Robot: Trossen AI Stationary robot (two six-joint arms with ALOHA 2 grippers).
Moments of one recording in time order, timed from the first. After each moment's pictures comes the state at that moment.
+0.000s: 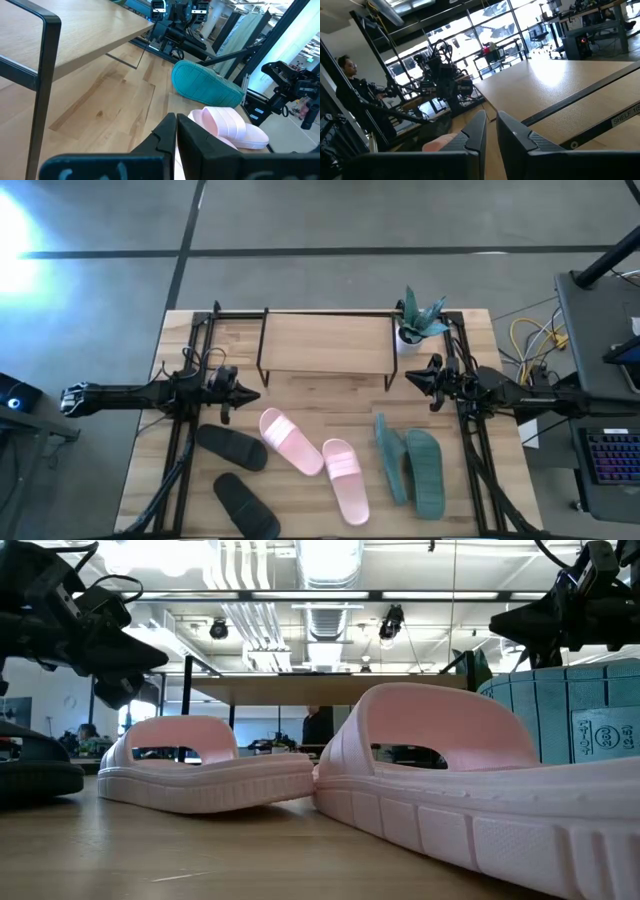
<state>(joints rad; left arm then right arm) 0.09 0.28 0.01 0.10 0.07 -0.43 -0.05 0.07 0.01 0.16 0.18 0.39</state>
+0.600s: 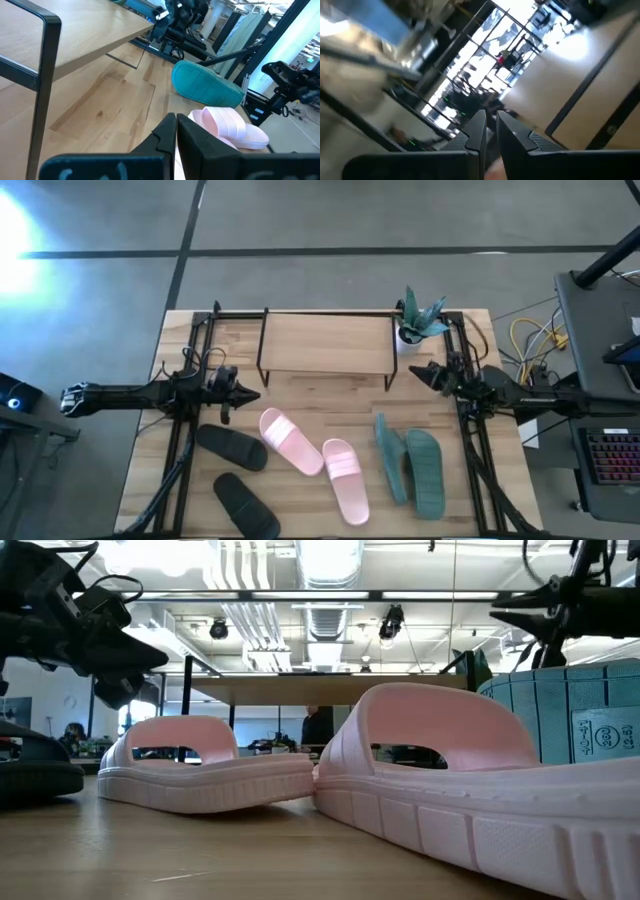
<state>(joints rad) 0.09 0.28 0.00 0.10 0.06 -0.43 -0.05 0.07 0.01 0.26 0.24 0.95</state>
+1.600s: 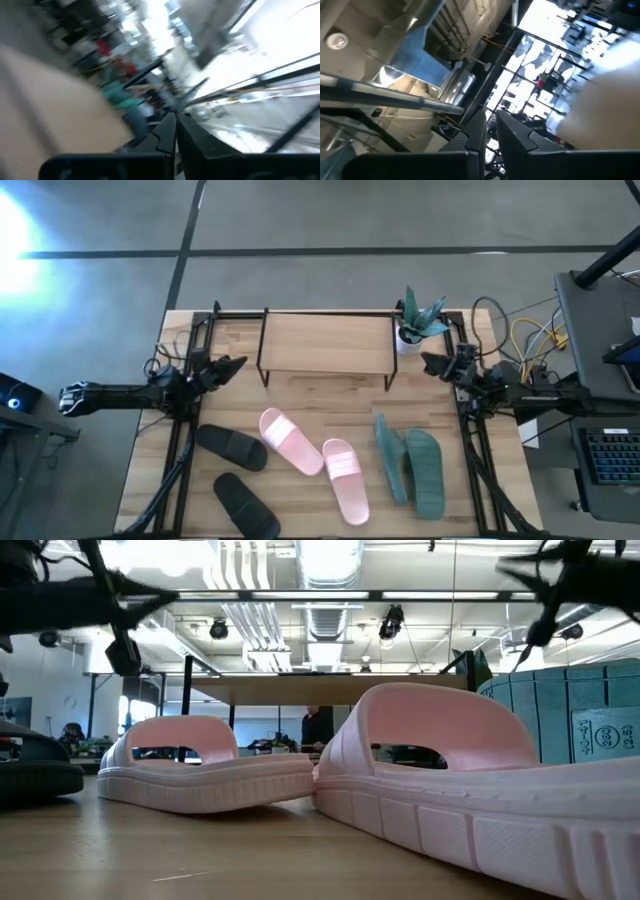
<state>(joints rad) 0.09 0.31 0.00 0.62 -0.27 -0.86 -0.06 0.17 0.07 0.57 0.25 0.99</state>
